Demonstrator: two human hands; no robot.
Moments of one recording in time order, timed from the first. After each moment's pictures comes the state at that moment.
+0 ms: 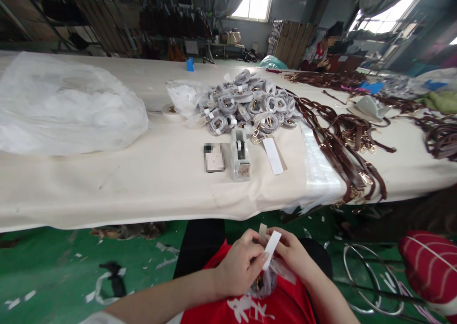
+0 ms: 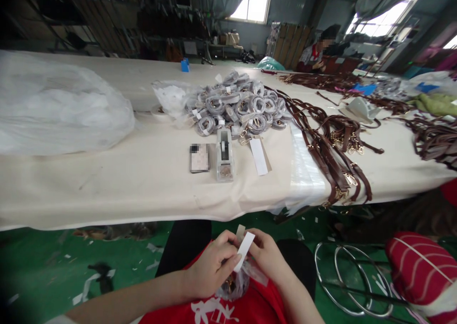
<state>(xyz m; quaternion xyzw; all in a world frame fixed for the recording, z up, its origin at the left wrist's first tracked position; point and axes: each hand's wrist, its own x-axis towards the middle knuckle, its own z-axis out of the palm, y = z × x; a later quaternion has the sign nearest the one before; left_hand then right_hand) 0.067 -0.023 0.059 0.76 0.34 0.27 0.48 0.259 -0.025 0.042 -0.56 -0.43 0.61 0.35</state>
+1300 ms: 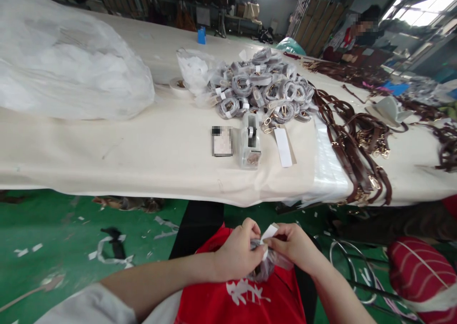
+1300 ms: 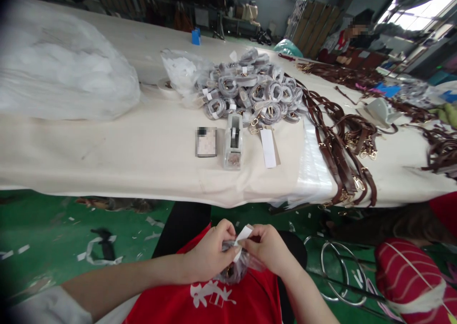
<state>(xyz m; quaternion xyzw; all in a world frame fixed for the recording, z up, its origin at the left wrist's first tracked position) 0.073 -0.034 0.050 0.63 0.51 0.24 0.54 0.262 -0.017 0.071 -0.53 -0.56 0.60 0.19</state>
